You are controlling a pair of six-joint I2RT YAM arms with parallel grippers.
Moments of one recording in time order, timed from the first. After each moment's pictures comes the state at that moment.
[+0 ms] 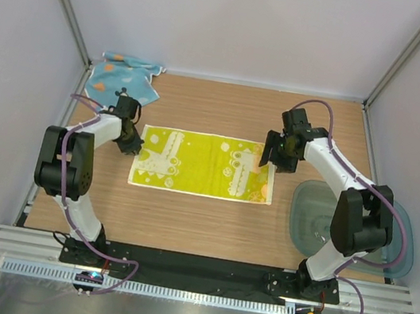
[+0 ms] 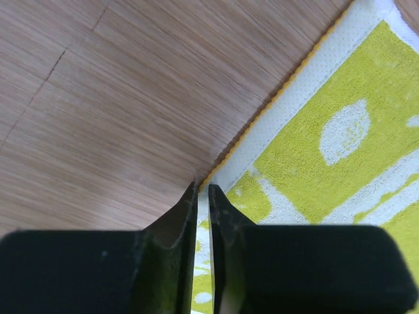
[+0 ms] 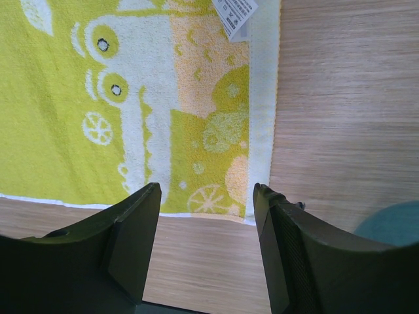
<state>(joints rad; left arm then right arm) -0.06 1.76 1.08 -0.49 -0.11 -0.68 0.30 1.66 1.26 -0.74 -0.06 0.42</state>
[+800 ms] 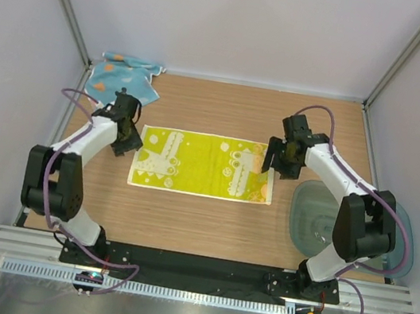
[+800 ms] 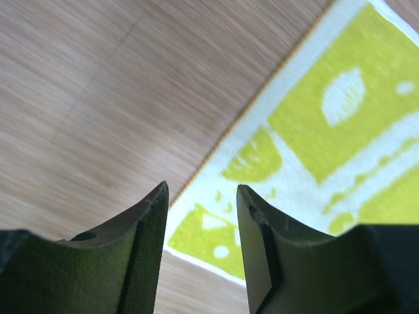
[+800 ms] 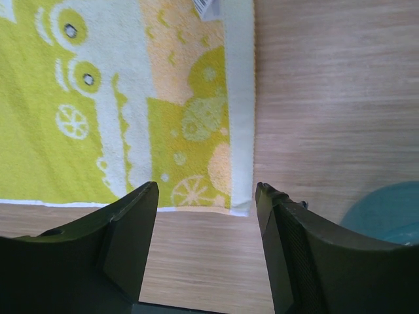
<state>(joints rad) -0.09 1.63 1.09 -0.64 -0.23 -0.68 0.30 1.64 1.22 -0.74 -0.02 0.43</state>
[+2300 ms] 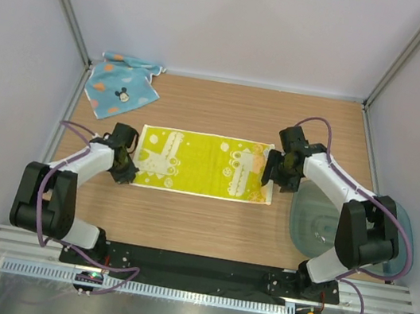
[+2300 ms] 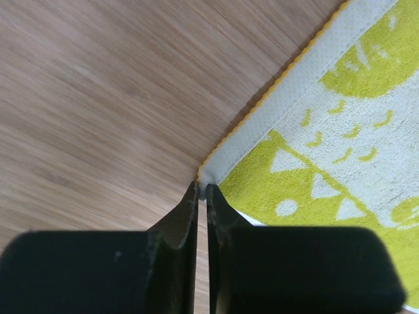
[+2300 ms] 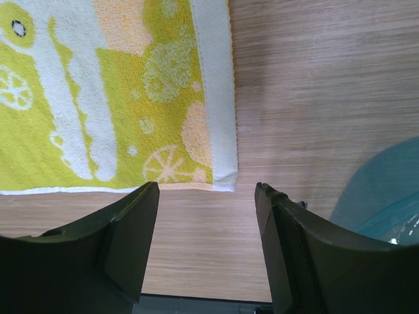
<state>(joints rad) -0.13 1.43 0.73 -0.58 -0.16 -0.79 0.33 1.56 1.07 -0.76 0.03 0.47</state>
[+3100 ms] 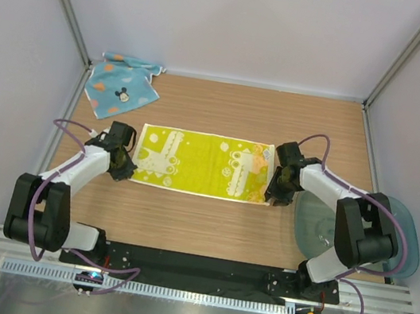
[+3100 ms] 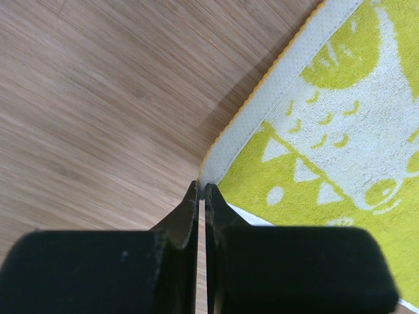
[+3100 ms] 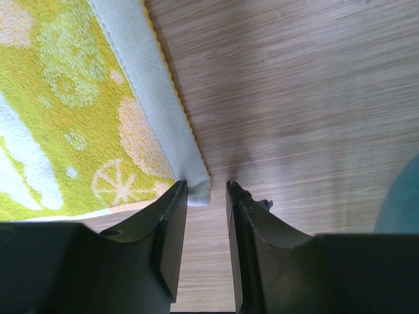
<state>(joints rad) -0.13 1.34 0.74 -0.59 -0.19 -0.79 0.33 1.57 0.89 -0.65 0.04 0.65</state>
